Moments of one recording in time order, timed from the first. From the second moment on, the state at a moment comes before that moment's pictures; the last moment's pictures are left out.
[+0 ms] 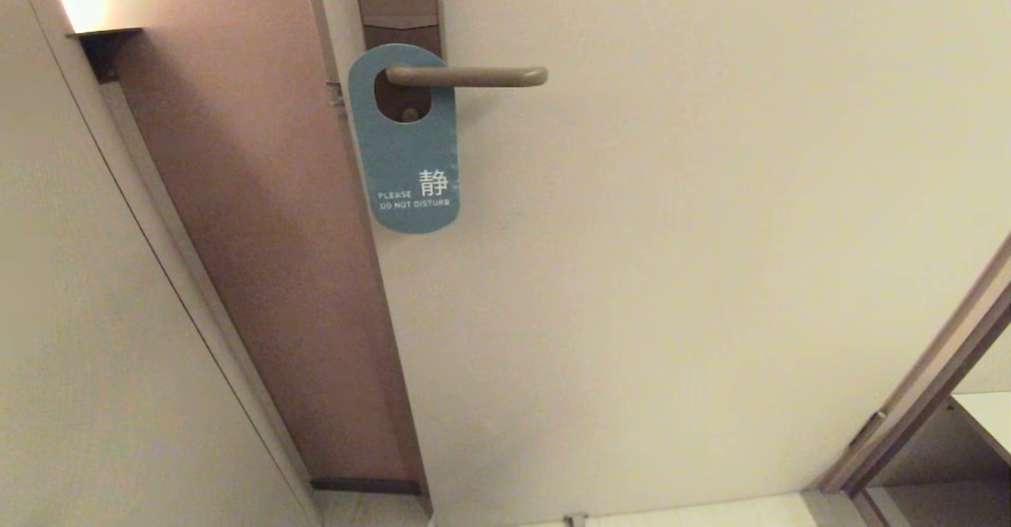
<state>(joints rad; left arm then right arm) 0.00 0.00 0.00 0.00 -0.01 0.03 0.00 0.00 0.00 0.00 0.02 -0.08</state>
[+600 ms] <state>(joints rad) 0.00 0.00 0.00 0.00 -0.01 0.03 0.00 0.00 0.00 0.00 0.02 -0.08</state>
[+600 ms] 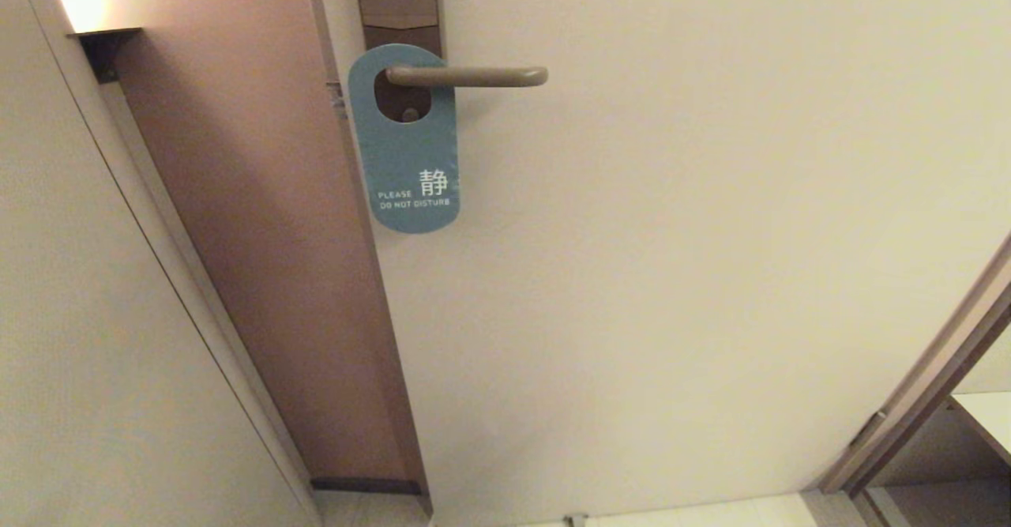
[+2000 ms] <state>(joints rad) 0.00 0.00 -0.02 0.00 -0.04 0.08 0.00 0.00 0.00 0.00 0.02 -0.08</state>
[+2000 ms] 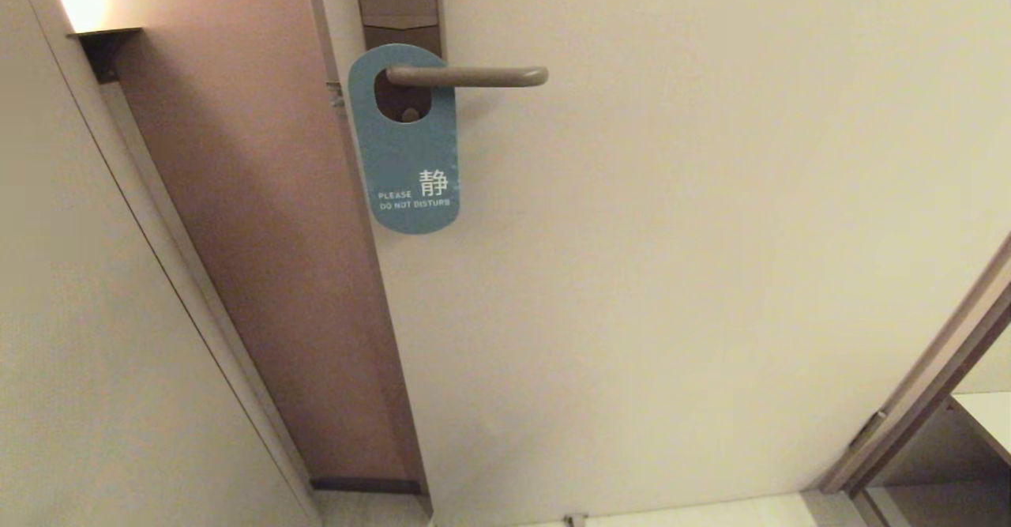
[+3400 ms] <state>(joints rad) -0.12 0.85 -0.66 -0.24 -0.34 -0.13 0.00 0.00 0.00 0.00 0.02 -0.08</state>
